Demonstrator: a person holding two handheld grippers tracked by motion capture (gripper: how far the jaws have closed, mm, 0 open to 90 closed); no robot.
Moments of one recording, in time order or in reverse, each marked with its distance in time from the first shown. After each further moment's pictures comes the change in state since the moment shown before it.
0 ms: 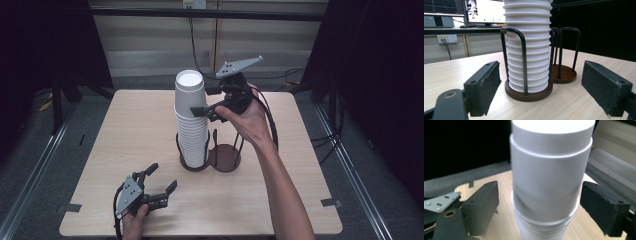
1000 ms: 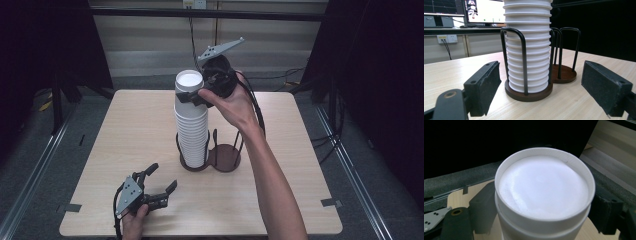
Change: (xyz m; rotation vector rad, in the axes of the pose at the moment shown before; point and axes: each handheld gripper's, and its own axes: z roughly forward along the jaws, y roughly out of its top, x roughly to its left) left arm 0.000 0.000 0.000 0.000 0.000 0.000; right arm -0.004 0.037 0.023 0.021 -0.012 -0.012
